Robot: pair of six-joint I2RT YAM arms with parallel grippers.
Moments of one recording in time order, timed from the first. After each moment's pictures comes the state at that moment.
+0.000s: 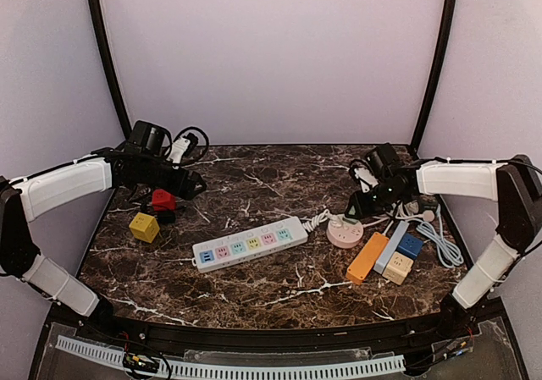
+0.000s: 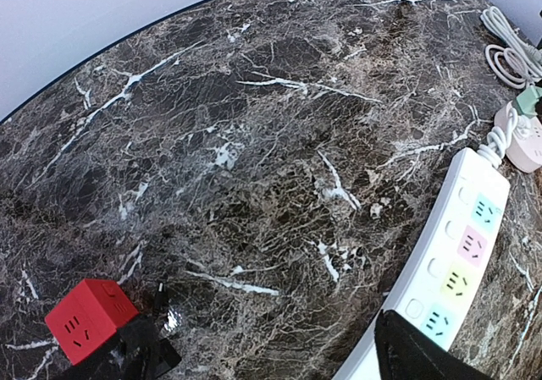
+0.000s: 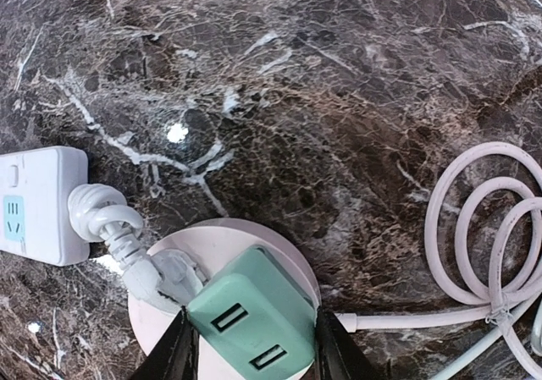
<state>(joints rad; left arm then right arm) -0.42 1.42 1.07 -0.43 0.13 0.08 0.47 1.59 1.00 -0.45 -0.11 0.18</state>
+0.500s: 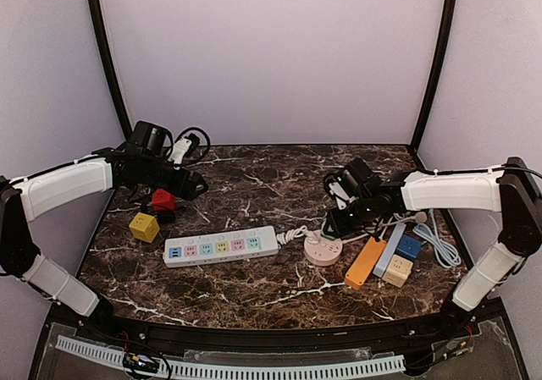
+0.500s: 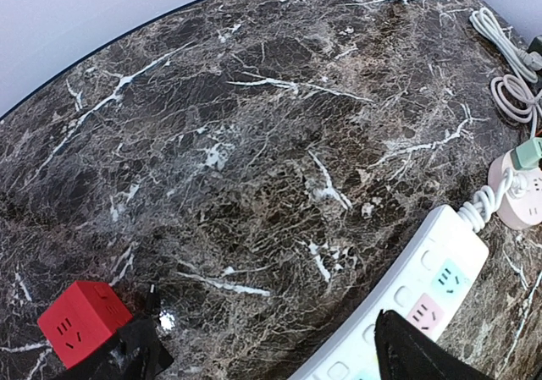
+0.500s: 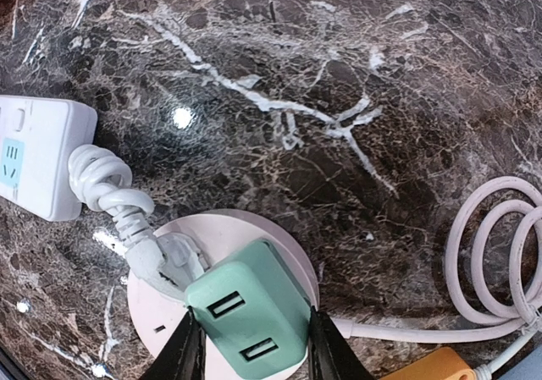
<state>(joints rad) -0.42 1.42 1.07 -0.43 0.14 0.07 0.73 1.58 0.99 -0.47 -0.01 0.34</state>
